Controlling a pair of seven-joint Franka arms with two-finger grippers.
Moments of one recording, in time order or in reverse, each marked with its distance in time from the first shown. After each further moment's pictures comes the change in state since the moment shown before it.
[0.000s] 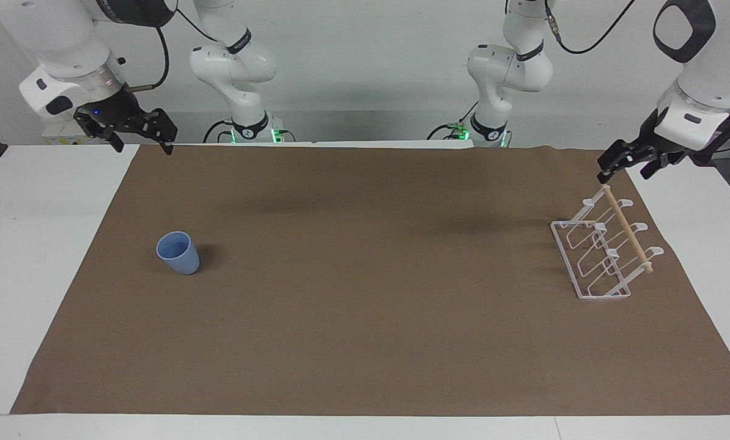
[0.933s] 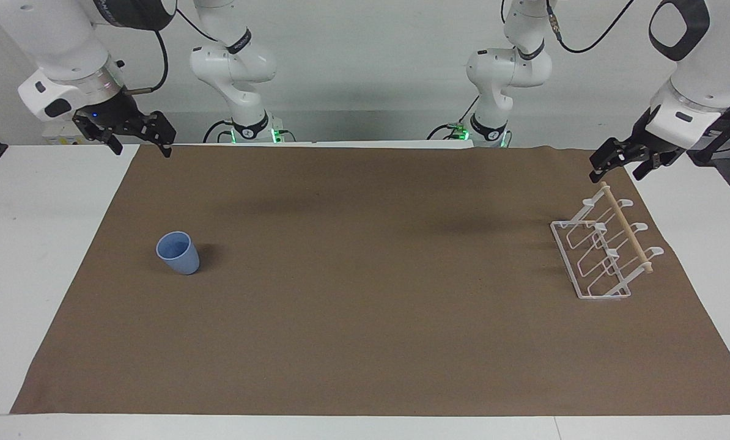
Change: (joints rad) left arm 0.179 -0.008 -0.210 0.000 0.000 -0.001 0.000; right arm -0.013 -0.042 -0.005 -0.190 0.001 0.232 -0.061
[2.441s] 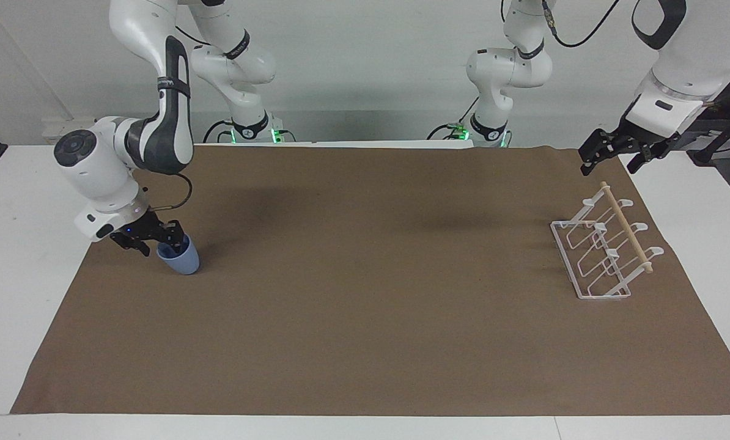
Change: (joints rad) left arm -0.042 -0.028 -0.003 -0.006 0.052 -0.007 -0.004; right arm -0.113 0.209 -0.006 -0.332 0.059 0.587 -0.263
